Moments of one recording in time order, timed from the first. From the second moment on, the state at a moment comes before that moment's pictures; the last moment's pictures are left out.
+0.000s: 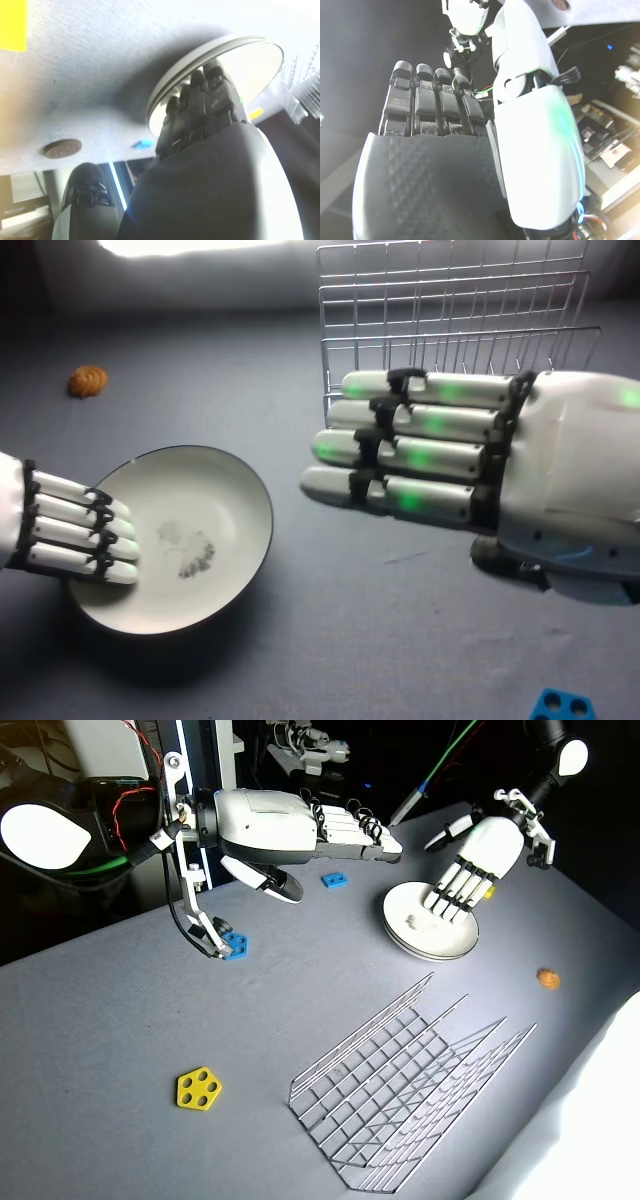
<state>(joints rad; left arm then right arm) 0.92 -1.01 1.70 1.48 -1.18 0.07 -0.57 -0.82 0.73 -0.41 0.75 -1.01</state>
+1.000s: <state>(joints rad) 0.85 -1.01 1.56 1.50 -1.10 0.01 -0.55 -1.19 0.99 -0.23 0.68 -1.24</state>
